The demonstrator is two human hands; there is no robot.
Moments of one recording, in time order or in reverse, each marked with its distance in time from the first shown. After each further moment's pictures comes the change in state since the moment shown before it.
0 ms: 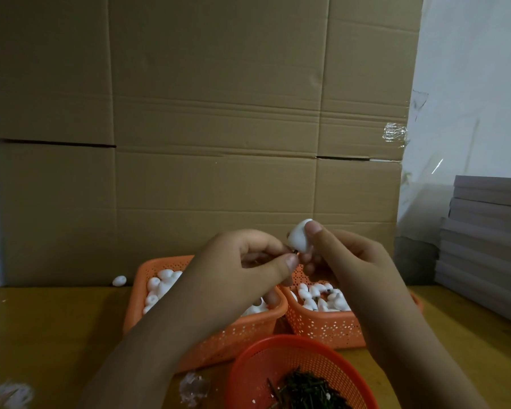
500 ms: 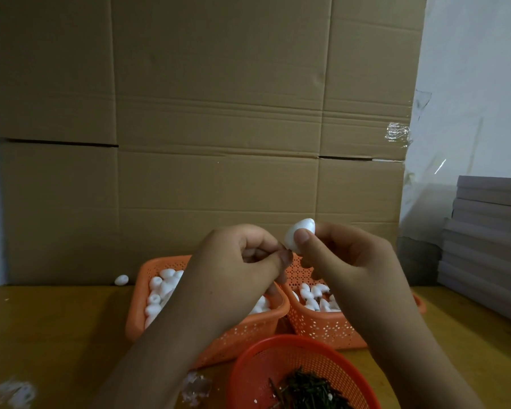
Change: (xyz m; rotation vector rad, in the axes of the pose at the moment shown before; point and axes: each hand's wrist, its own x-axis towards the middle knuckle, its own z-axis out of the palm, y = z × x) left_hand 0.000 0.001 0.006 0.021 0.179 0.001; right_hand -0.003 -0.004 0.003 -0.244 0.024 -0.254
